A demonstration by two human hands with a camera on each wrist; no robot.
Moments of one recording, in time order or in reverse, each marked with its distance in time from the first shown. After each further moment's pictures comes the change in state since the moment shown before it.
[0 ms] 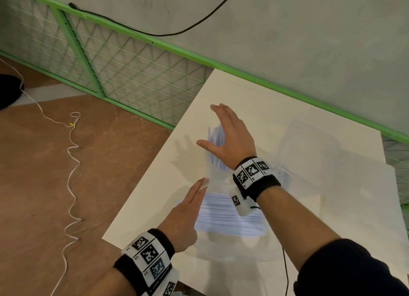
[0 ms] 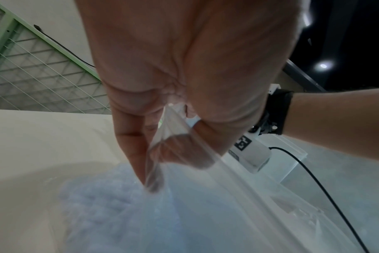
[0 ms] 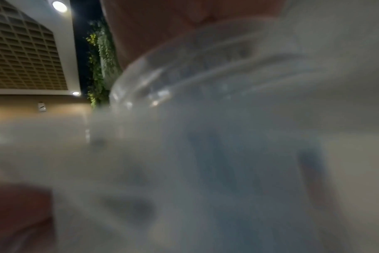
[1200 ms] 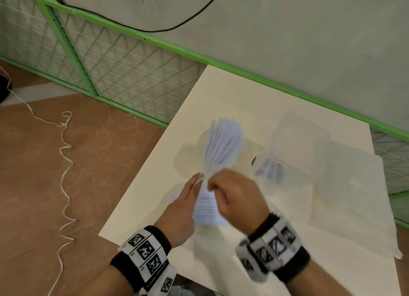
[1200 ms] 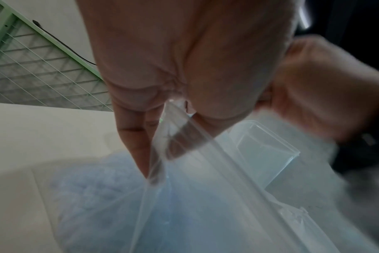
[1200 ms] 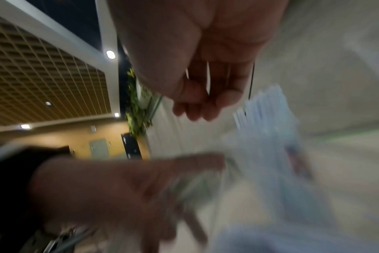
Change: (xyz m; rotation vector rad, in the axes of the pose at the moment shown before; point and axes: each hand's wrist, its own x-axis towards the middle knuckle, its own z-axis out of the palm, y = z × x) left_hand -0.002 -0.007 0.011 -0.008 0.074 0.053; right_hand -0.128 -0.041 -0.021 0.009 0.025 -0.189
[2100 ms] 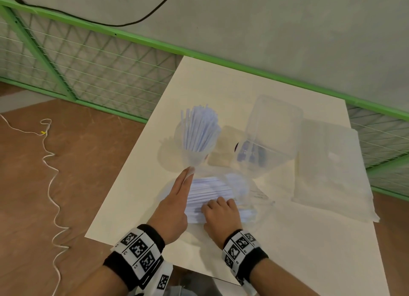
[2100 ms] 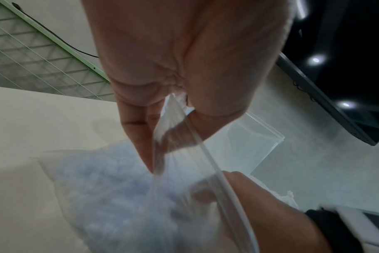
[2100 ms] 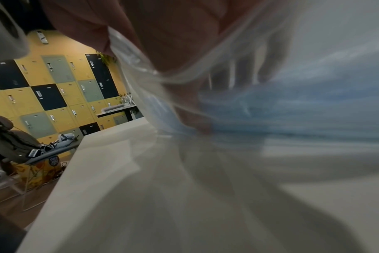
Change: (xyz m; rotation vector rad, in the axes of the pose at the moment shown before) left_hand -0.001 0.016 0.019 0.012 -0.017 -0.037; right_hand -0.096 0.030 0.088 -0.518 -0.530 0.326
